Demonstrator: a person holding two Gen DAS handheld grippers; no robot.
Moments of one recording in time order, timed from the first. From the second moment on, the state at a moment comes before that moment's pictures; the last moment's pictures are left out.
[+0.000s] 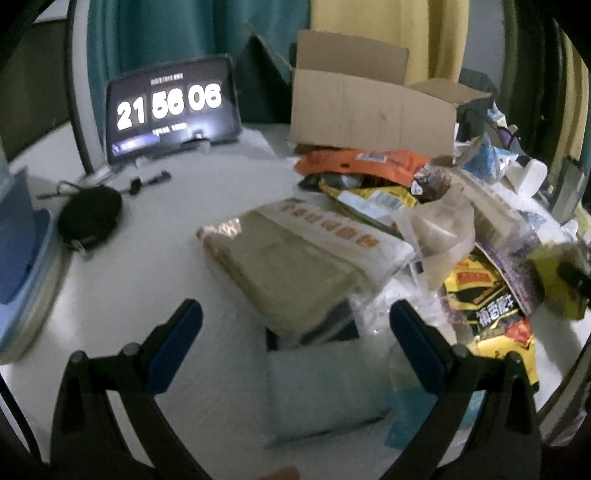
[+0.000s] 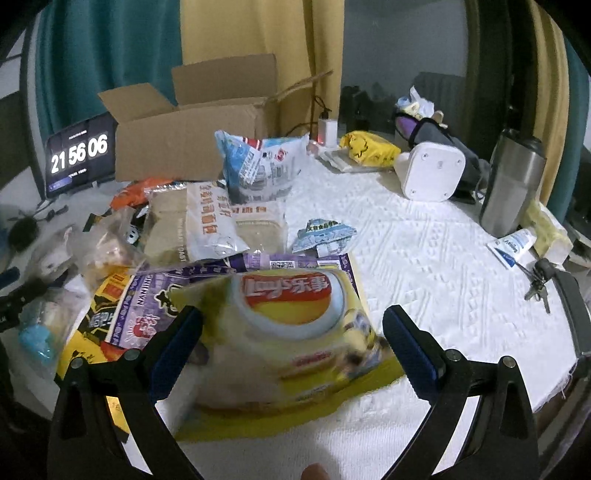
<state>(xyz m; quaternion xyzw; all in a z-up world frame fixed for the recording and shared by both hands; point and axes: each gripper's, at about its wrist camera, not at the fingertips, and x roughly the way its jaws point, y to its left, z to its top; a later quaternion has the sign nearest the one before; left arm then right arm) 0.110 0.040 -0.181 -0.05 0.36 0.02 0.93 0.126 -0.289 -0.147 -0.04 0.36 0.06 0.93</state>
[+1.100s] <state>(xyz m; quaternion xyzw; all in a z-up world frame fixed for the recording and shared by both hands) 0.166 0.063 -0.154 -0.15 0.40 -0.01 0.91 0.144 -0.302 -0.103 -0.02 0.31 0.12 0.94</state>
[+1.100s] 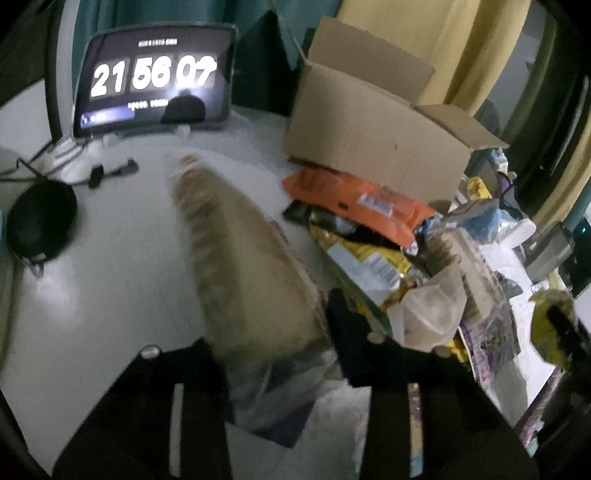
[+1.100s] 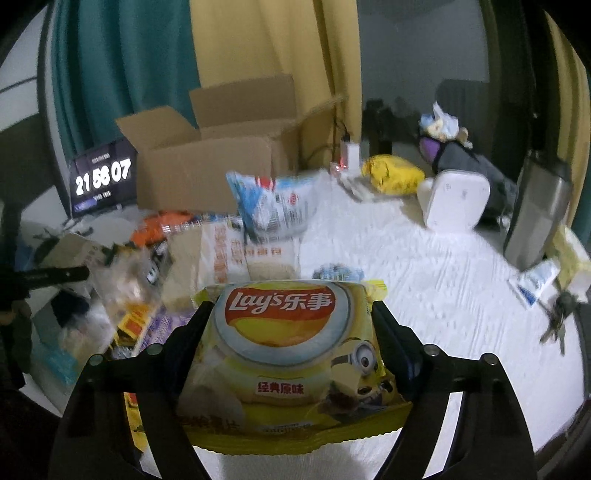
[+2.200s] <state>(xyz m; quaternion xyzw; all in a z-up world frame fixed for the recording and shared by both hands) 0.259 0.035 -0.029 -0.01 0.25 -0.06 0.97 0.274 -0.237 -0.003 -0.05 0.21 0.17 0.96</state>
